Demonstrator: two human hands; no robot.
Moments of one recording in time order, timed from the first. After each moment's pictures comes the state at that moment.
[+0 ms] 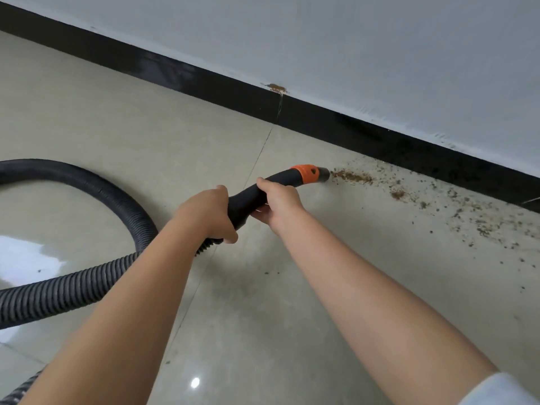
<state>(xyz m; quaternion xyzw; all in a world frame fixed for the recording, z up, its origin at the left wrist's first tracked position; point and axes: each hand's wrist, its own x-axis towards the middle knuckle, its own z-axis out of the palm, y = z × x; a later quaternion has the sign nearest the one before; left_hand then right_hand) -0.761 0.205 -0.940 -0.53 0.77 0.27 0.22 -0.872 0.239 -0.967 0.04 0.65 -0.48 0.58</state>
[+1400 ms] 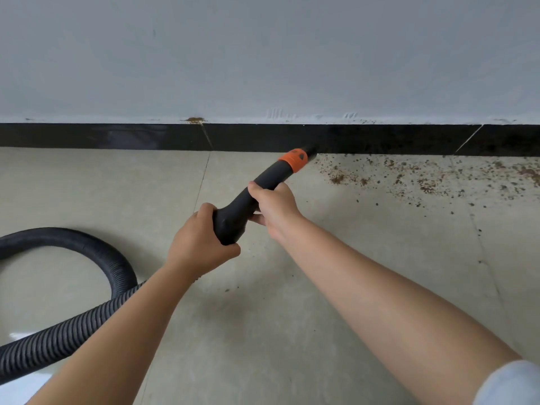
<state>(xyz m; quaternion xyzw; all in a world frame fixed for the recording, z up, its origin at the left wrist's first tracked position) -0.833 0.275 -0.949 -0.49 0.83 0.26 0.00 -0.965 0.308 -0.962 0.00 0.65 -0.57 0.51</state>
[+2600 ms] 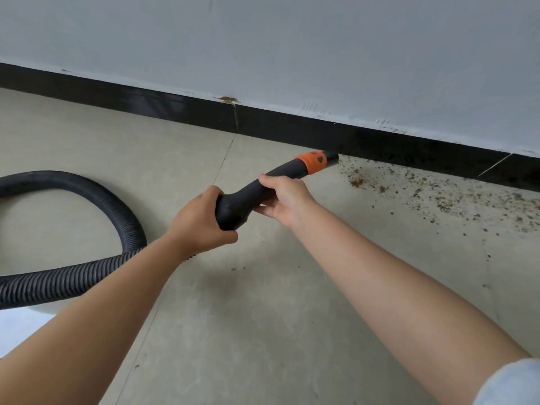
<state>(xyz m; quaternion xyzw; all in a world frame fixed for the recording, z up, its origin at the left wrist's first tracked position) -0.798 0.267 -0.947 -0.47 0.83 0.30 -0.02 -0.950 0.306 -0.953 0.02 0.56 -0.58 0.60</state>
